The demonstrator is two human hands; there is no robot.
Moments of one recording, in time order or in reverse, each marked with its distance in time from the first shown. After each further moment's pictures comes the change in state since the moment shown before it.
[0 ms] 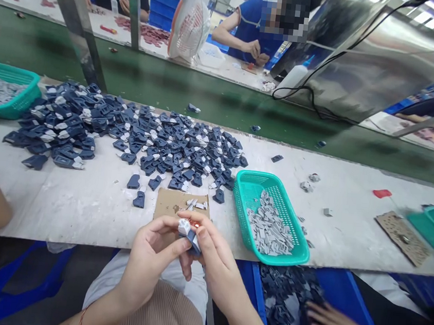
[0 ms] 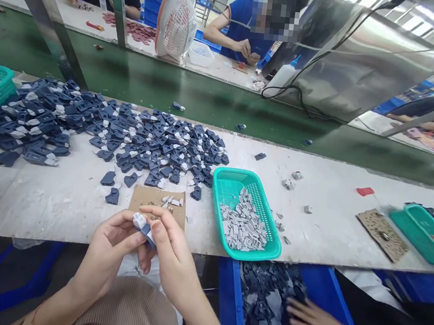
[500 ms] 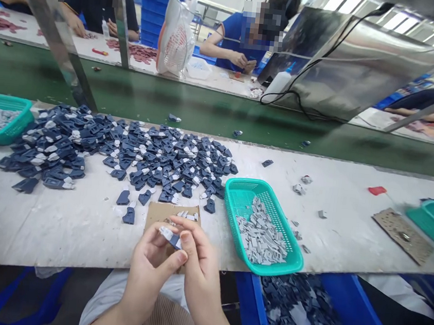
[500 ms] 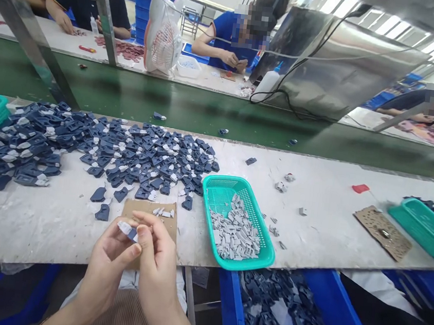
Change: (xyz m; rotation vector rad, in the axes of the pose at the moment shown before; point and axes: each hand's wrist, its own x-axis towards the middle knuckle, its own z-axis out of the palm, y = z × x) left_hand 0.009 -0.009 0.016 0.069 0.099 0.077; right_hand 0.010 0.001 0.012 -0.184 0.303 -0.252
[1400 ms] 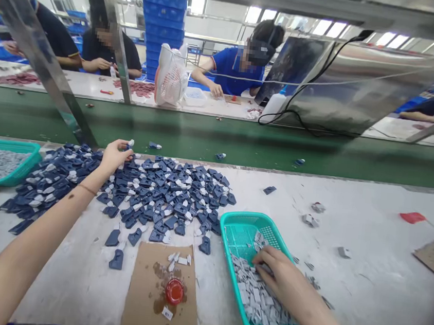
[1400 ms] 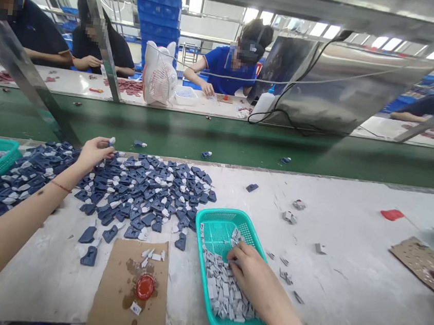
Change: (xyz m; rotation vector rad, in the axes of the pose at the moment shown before) left_hand 0.284 0.144 -0.061 1.052 0.388 0.310; right_hand 0.081 0.027 -0.229 -1.189 -0.271 -0.139
